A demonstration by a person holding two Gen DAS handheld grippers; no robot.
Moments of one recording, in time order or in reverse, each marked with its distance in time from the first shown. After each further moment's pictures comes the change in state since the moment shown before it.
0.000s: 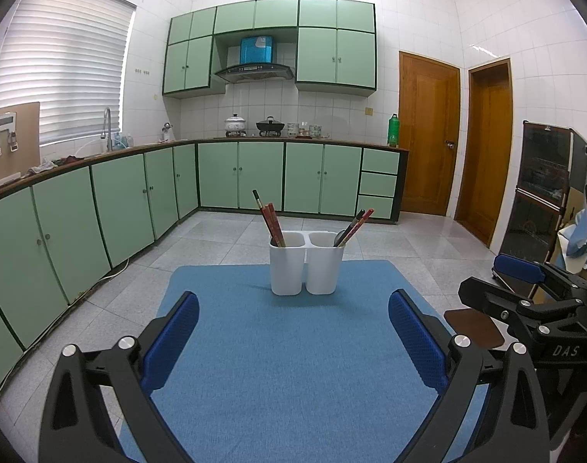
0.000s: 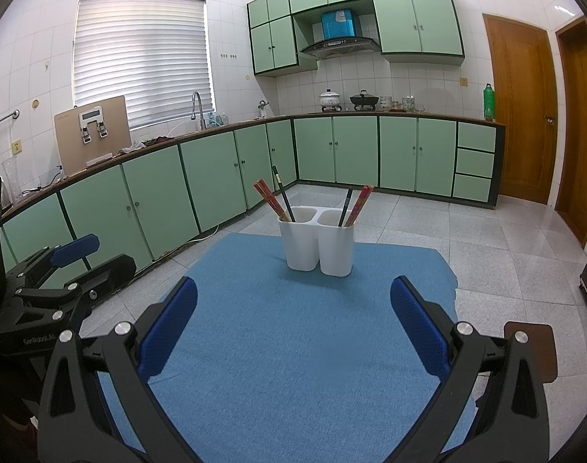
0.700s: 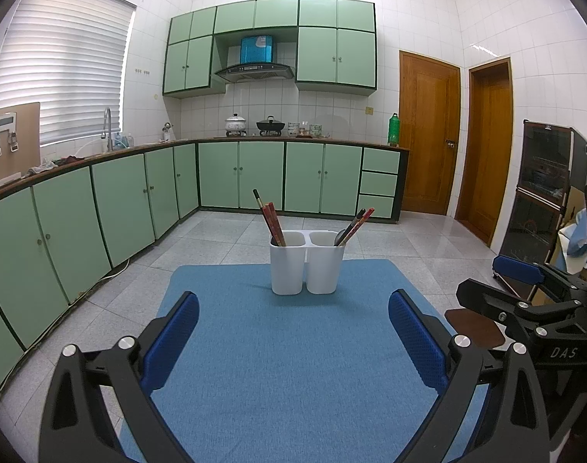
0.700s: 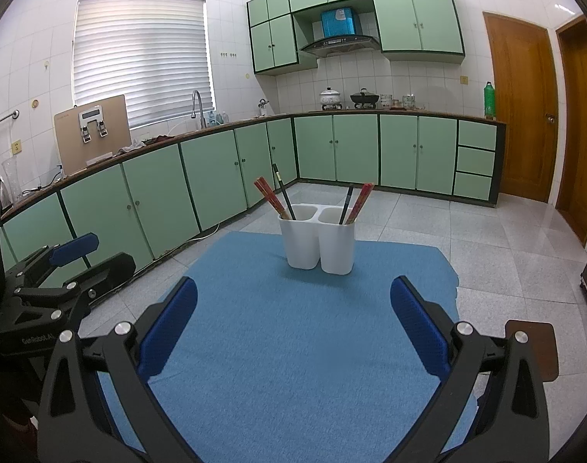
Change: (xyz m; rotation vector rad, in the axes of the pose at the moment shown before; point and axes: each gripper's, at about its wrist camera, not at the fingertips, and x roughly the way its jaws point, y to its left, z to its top) left arm -0.002 0.001 -0.001 0.000 0.000 0.002; right arm 0.003 0.001 -0.001 0.001 0.005 0.000
